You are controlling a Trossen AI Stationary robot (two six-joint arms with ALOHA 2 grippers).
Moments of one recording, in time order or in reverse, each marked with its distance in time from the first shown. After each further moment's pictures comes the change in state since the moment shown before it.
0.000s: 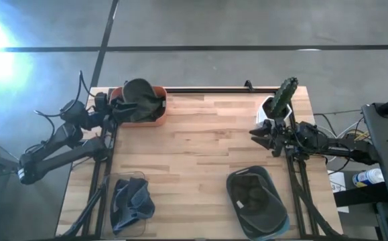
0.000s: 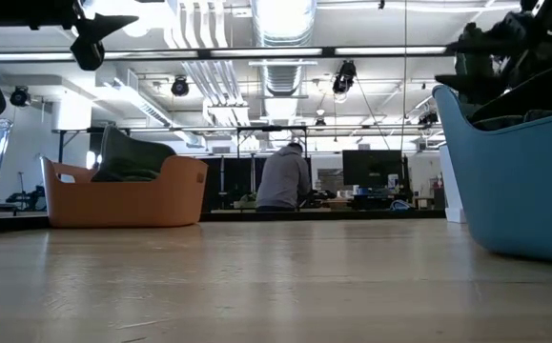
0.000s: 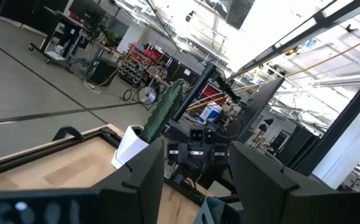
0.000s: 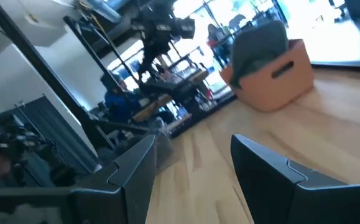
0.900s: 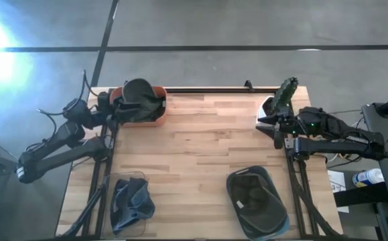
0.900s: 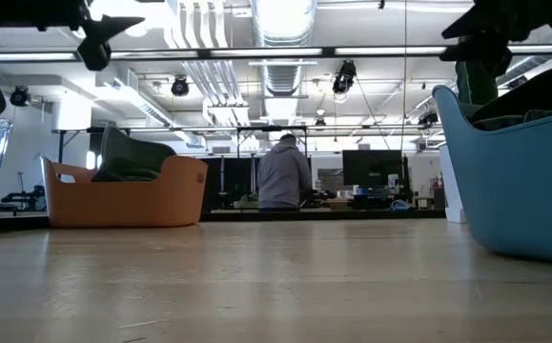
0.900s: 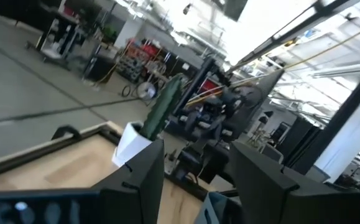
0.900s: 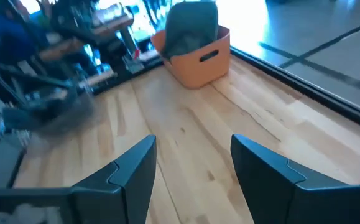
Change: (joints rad) left arm 0.000 0.007 0.007 0.027 0.023 0.027; right arm -0.010 0.270 0.560 -0.689 0.175 -0.262
